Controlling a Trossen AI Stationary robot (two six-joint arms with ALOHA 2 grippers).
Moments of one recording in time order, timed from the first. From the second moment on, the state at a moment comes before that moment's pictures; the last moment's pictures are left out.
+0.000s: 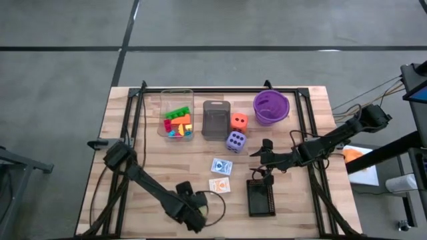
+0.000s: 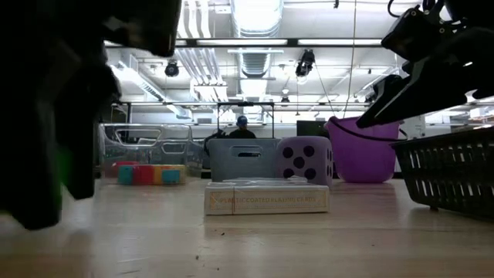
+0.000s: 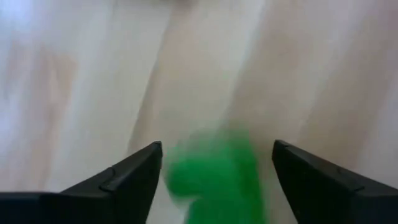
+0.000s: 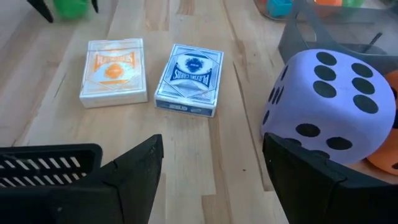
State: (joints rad) left arm -0.65 2.15 1.53 -0.90 -0.22 -0.98; right arm 0.40 1.19 0.39 0.17 0.41 0.26
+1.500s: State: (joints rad) left arm -0.69 1.96 1.43 -0.90 -0.11 -1.45; right arm 0.40 1.19 0.39 0.17 0.43 0.24
